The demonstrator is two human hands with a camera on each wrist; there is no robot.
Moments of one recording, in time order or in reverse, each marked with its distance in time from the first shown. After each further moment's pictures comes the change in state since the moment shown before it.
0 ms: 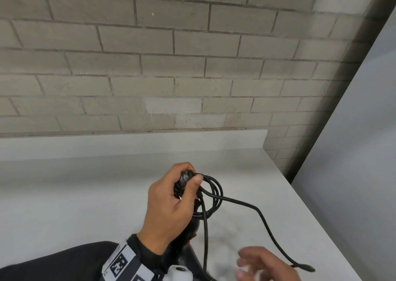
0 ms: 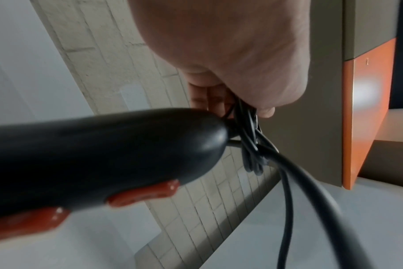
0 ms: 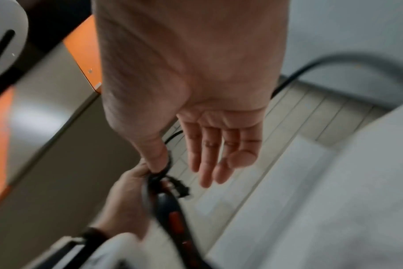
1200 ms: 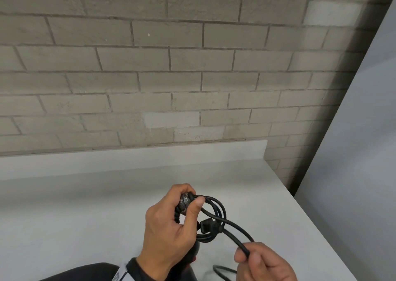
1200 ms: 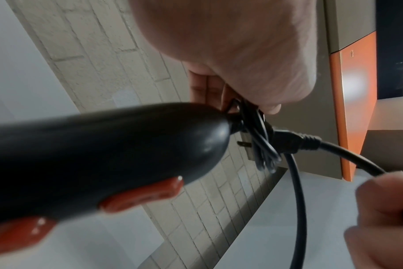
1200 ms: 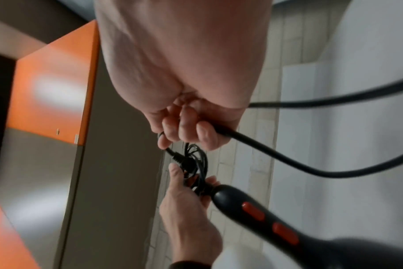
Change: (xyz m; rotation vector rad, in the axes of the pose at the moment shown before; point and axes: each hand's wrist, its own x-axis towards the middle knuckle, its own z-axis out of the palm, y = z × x) left_hand -0.001 0.004 0.007 0.146 0.033 0.122; right_hand 0.028 -0.026 0.017 0.747 -0.009 -0.239
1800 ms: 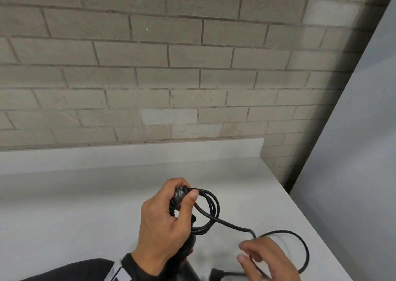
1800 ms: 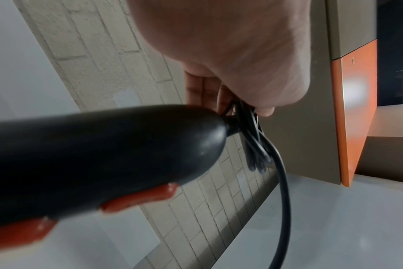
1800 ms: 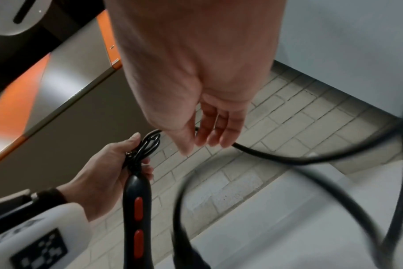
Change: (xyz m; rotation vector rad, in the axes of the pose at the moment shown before) left_hand -0.001 -0.004 -0.002 -0.014 0.000 -0.071; right_hand -0.001 0.013 -0.039 -1.101 0.175 -0.446
